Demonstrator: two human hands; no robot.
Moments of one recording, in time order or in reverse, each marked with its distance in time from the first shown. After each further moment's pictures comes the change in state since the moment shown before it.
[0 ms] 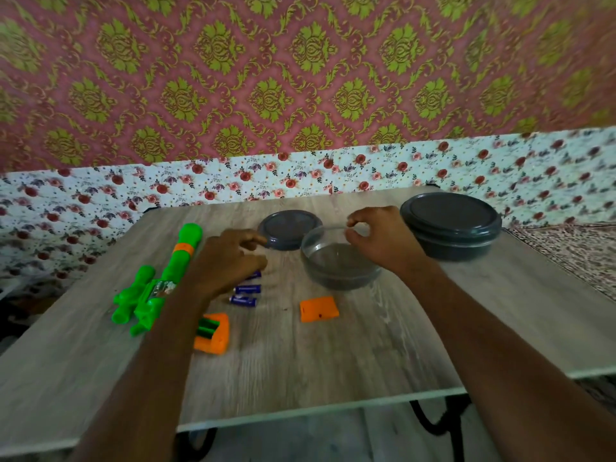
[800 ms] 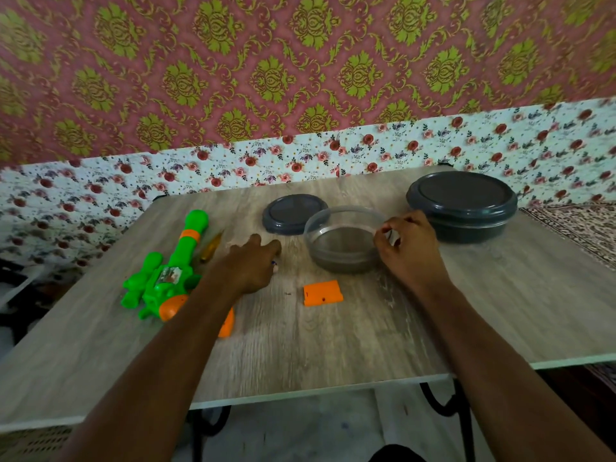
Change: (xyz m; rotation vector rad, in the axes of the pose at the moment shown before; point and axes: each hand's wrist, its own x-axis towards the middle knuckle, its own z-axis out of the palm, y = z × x) left_hand 0.021 -0.016 0.045 0.698 -0.339 0.020; right_hand -0.057 0.023 0.019 0.092 0.109 0.312
